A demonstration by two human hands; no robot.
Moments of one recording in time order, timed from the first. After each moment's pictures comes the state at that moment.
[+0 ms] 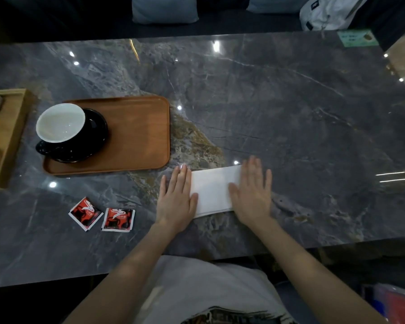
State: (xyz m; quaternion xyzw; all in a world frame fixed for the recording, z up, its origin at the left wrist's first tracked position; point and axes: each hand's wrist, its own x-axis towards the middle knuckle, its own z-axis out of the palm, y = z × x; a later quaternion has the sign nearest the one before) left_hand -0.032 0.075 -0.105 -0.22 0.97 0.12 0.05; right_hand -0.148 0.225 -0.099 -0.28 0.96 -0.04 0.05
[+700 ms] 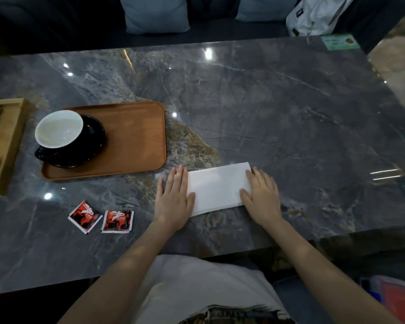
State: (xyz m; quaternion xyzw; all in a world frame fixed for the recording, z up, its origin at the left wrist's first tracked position) left_hand -0.033 0.073 -0.104 -0.21 0.97 0.12 0.07; right_hand -0.156 0.264 -0.087 -0.26 0.95 -0.14 0.12
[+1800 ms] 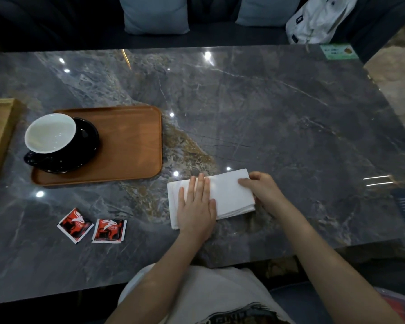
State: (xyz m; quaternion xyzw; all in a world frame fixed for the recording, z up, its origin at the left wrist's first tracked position) left_hand -0.069 0.132 -0.109 -0.25 0.95 0.17 0.02; right_hand -0.198 0.232 -0.038 0.05 0.79 -0.49 0.36
